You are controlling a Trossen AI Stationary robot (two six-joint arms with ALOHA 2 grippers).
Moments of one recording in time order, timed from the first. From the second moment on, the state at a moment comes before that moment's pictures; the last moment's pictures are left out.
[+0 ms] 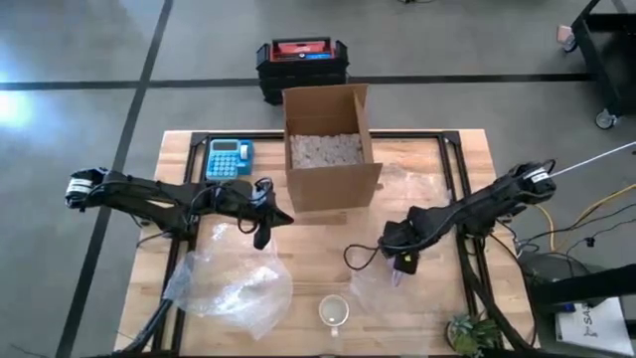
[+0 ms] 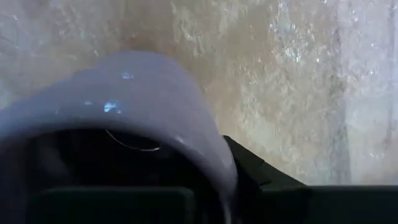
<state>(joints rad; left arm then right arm) -0.01 1.07 0.62 0.02 0.07 -0.26 0.32 1.55 0.97 -1.10 0.04 0.69</state>
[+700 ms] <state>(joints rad) -0.01 1.07 0.62 0.02 0.07 -0.25 0.56 1.43 1.17 -0.79 0.00 0.75</state>
